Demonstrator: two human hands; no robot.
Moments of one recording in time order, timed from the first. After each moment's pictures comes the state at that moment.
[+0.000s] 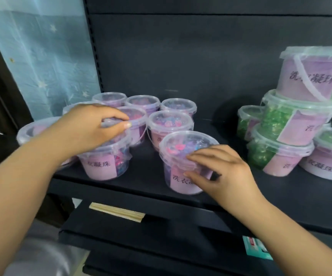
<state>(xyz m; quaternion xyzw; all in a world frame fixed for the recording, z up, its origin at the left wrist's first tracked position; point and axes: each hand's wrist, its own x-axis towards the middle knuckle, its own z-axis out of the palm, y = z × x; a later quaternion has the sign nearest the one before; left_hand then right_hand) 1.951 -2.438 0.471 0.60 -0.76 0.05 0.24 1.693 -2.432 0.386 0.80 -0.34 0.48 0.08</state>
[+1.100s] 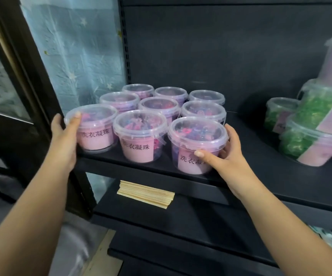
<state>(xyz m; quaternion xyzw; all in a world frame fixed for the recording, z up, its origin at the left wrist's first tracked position) 2.076 -2.444 0.385 0.55 -0.34 -0.29 0.70 1.760 -2.426 0.376 0.61 -0.41 0.50 -0.45</state>
